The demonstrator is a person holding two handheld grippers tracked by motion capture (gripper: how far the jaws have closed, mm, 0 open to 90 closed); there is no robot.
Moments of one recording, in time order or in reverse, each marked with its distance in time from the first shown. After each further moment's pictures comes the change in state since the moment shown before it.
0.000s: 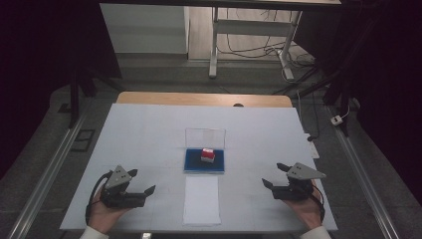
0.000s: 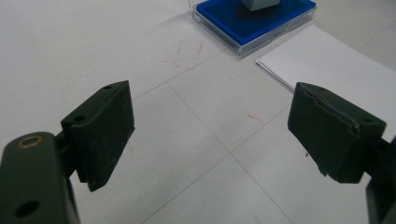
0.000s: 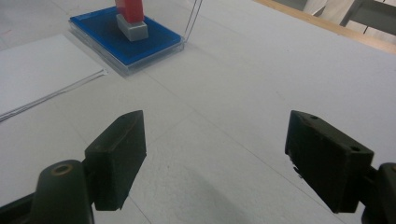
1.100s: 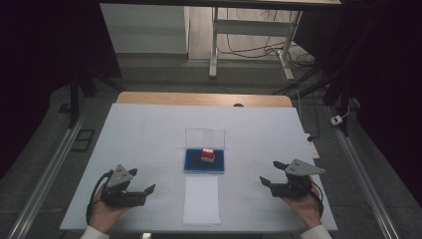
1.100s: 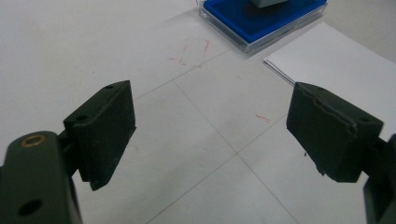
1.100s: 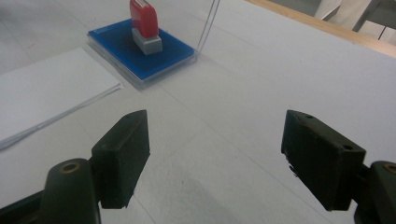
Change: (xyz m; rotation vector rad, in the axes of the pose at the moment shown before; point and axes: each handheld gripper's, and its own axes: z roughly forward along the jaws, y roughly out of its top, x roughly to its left) left arm 0.002 0.001 0.002 0.012 0.021 -0.010; right arm 0.002 0.018 0.001 0.001 0.048 0.007
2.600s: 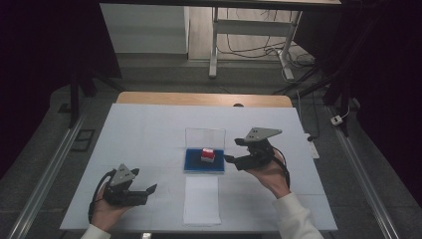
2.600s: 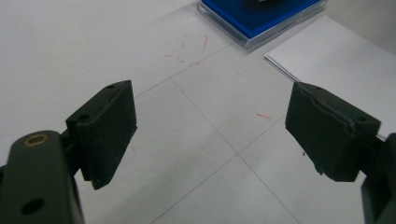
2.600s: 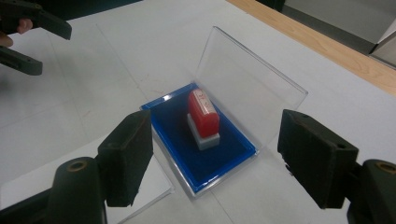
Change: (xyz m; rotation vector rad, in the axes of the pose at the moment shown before) left arm 0.000 0.002 0.006 0.020 -0.006 0.012; right arm 0.027 0.109 0.074 0.050 0.200 -0.050
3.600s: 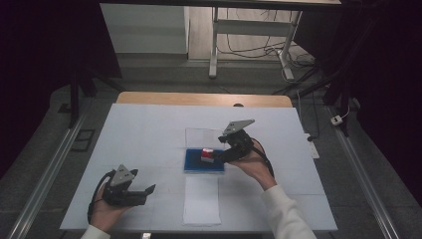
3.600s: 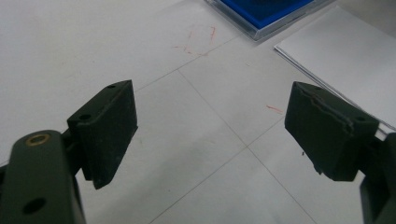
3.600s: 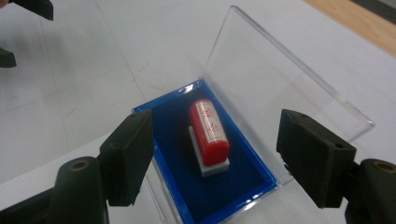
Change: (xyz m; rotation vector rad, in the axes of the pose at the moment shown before) left arm 0.003 -0.004 0.002 0.018 0.019 -0.001; right arm -0.010 0.015 0.064 0.122 0.082 -0.031
